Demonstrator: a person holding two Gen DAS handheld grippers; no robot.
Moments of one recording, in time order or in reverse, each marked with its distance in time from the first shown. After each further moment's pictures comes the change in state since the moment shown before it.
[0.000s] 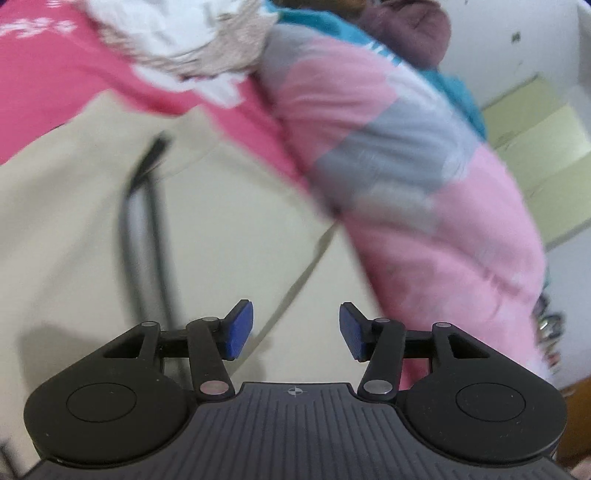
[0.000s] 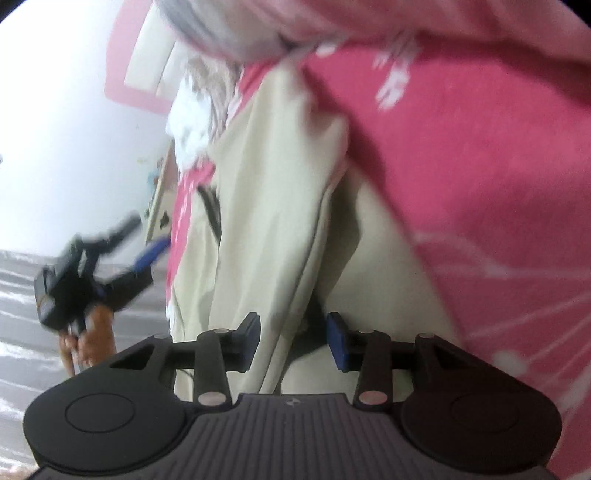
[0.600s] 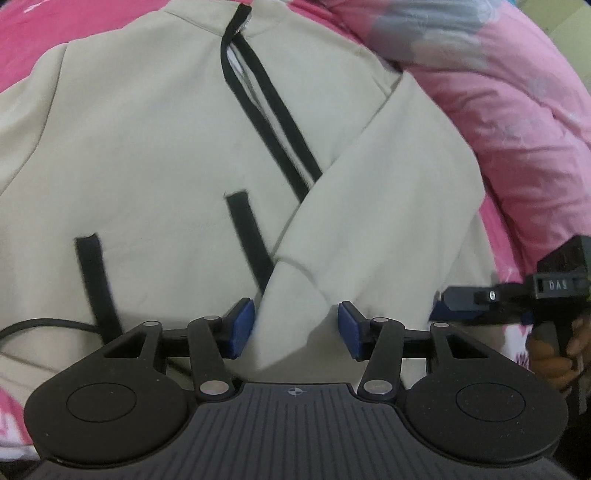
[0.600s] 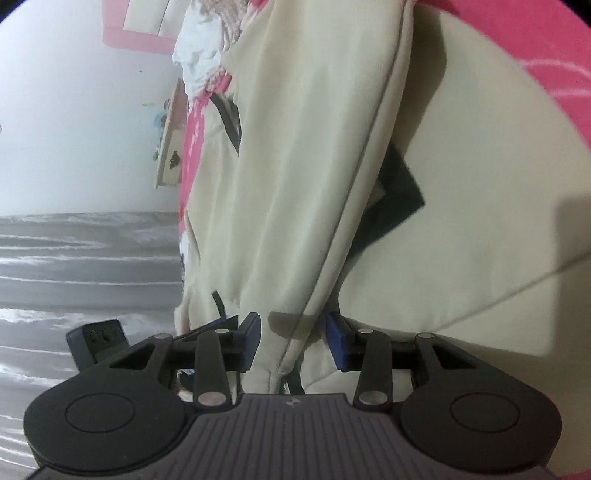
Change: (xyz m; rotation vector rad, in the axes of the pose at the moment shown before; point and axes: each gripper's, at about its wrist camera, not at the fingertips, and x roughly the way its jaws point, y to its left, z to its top) left arm -0.013 0.026 -0.098 0.146 0.237 0.224; right arm 0.041 0.034 -0.046 0.018 0.178 0.029
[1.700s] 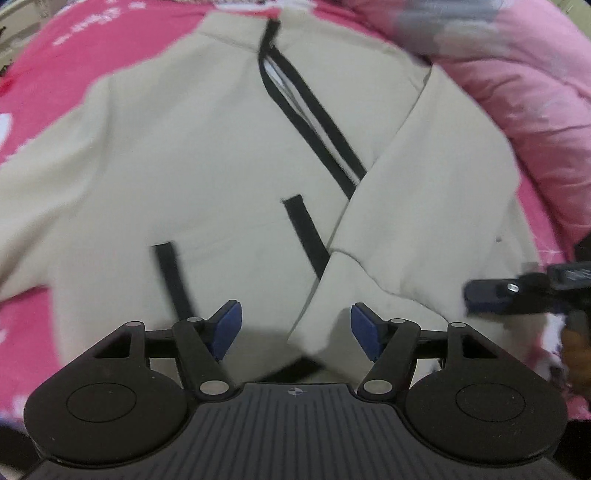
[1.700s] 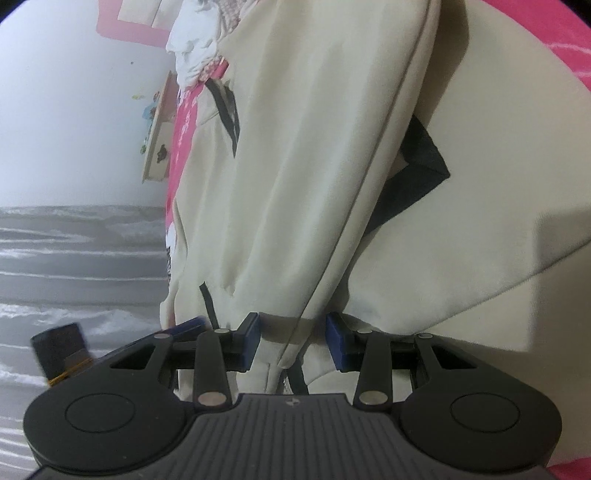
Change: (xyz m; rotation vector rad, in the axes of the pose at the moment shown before) left arm 0.009 -0.005 0.014 0.032 -0.015 0.161; right arm 0.005 0.005 -0.016 -0.015 -0.007 -0.054
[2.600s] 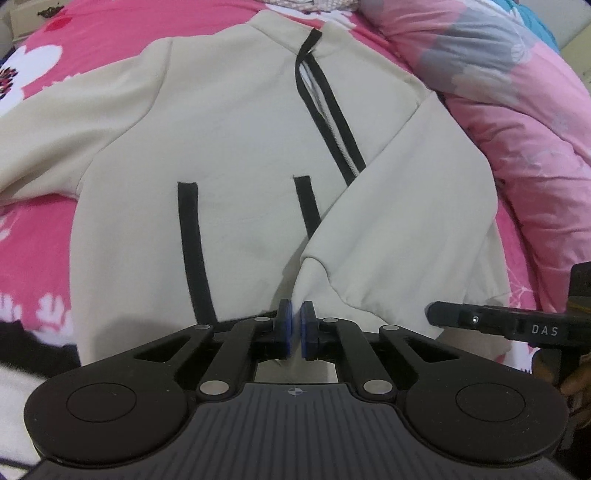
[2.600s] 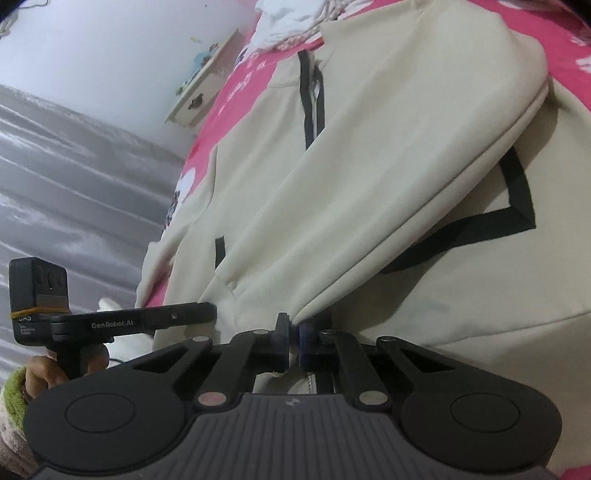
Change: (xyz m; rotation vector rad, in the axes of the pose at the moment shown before) left arm -0.045 0.005 -0.033 -0.205 -0.063 -0.045; right arm 0.000 0.065 -0.030 -0.379 0.024 -0.101
